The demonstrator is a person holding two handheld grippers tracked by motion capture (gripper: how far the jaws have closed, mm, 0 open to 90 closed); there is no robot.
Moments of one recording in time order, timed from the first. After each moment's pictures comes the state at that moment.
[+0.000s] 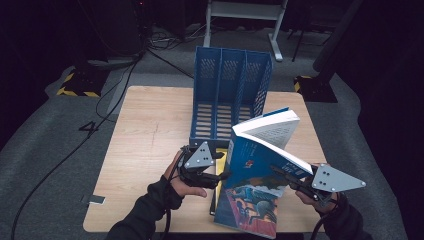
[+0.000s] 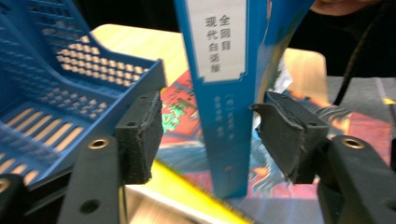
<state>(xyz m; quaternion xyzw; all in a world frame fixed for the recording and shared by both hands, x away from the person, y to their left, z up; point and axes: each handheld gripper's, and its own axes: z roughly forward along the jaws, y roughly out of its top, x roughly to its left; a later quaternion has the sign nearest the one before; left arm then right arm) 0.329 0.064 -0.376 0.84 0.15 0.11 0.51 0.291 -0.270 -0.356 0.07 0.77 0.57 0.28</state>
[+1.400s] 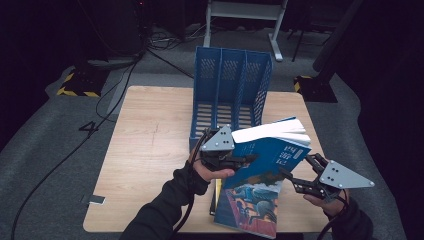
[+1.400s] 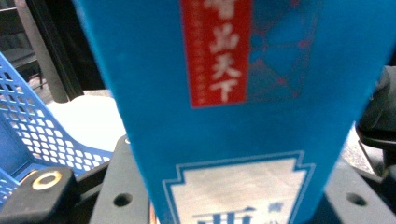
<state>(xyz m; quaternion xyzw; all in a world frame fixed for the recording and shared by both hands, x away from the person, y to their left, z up) 0.348 0.020 -0.334 0.80 0.09 0.09 0.59 0.293 -0.292 -0.360 0.15 0.77 0.54 0.31</state>
